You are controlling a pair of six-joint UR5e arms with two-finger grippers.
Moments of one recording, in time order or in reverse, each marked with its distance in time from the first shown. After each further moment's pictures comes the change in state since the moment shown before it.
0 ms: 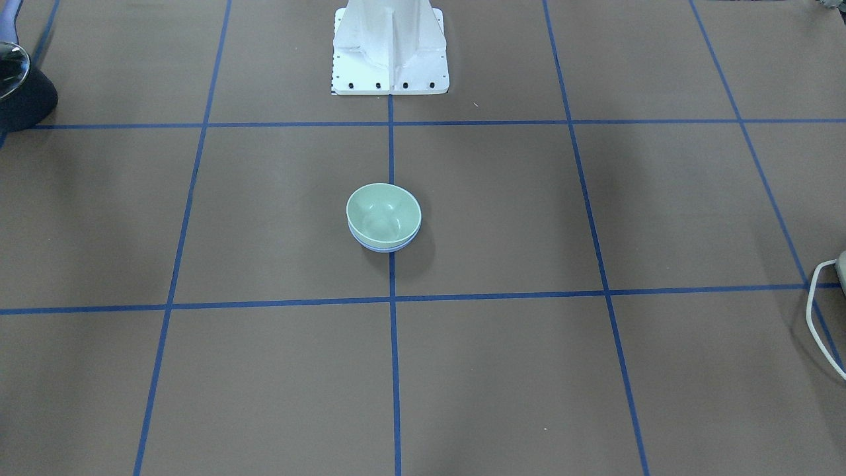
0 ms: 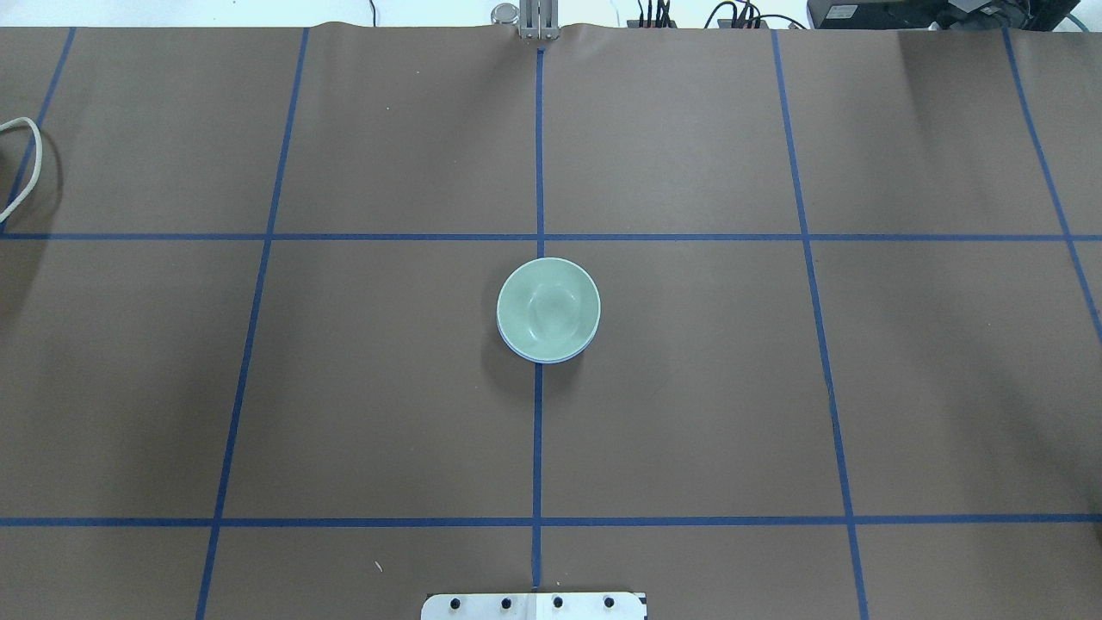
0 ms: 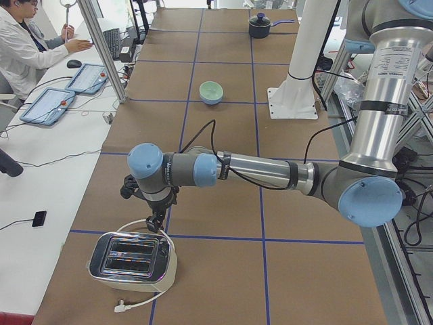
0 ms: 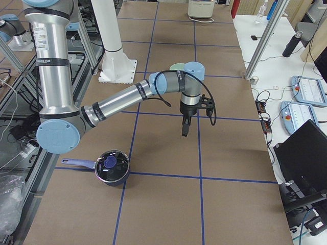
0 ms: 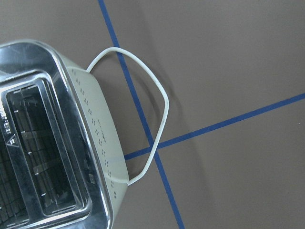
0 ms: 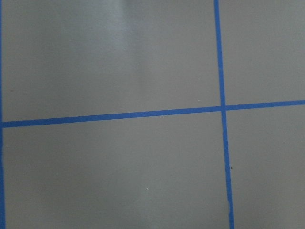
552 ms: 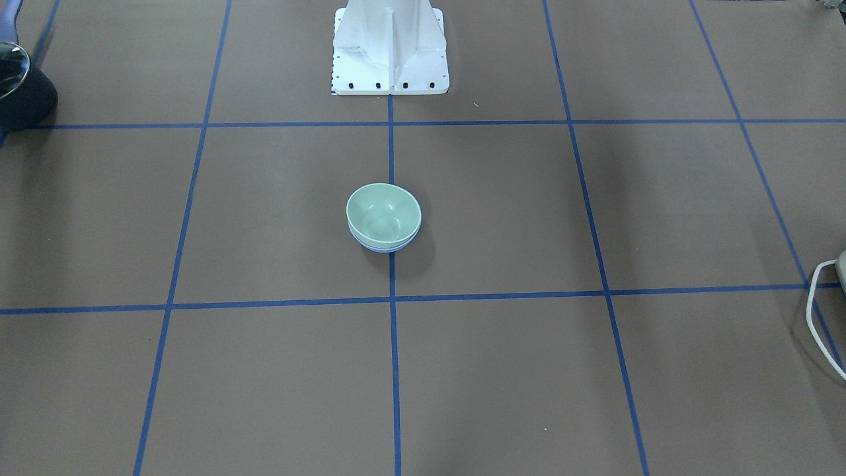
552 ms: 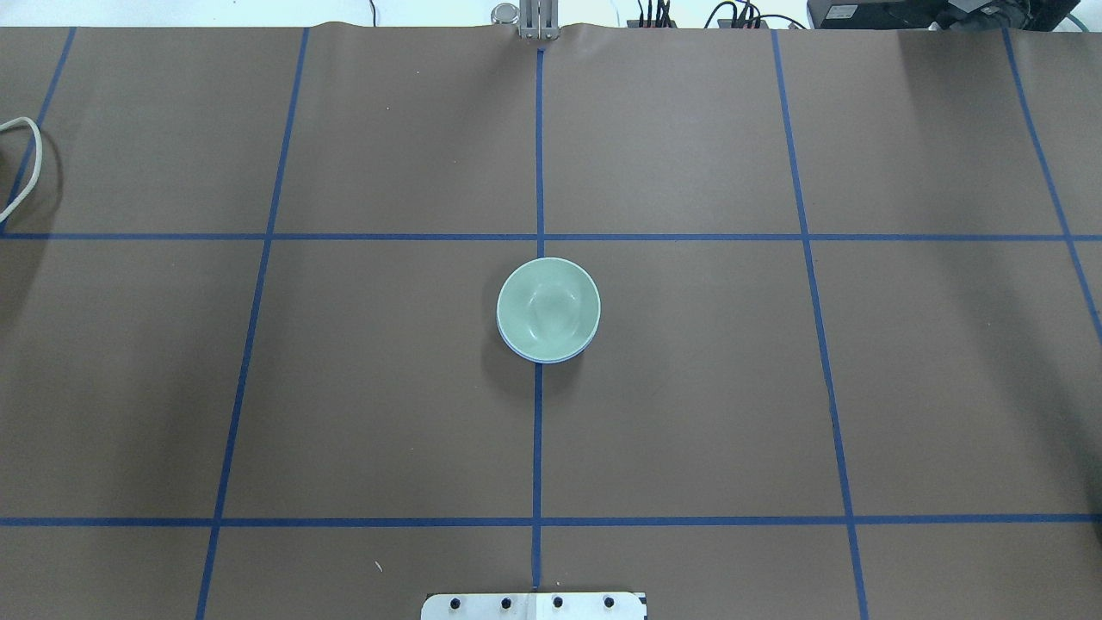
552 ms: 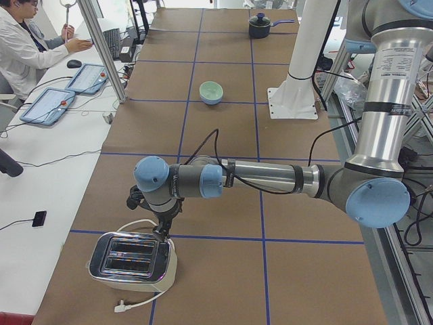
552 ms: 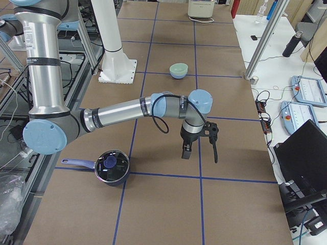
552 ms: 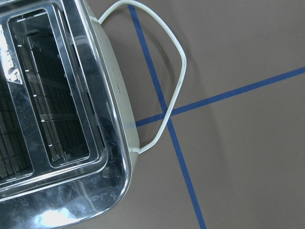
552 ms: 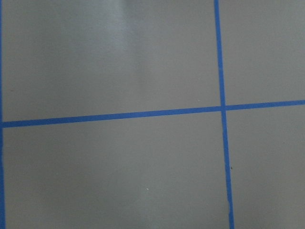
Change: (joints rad) left arm -0.001 0.020 0.025 -0.019 -0.009 0.001; right arm 0.168 -0.003 -0.194 0.002 0.114 -0.301
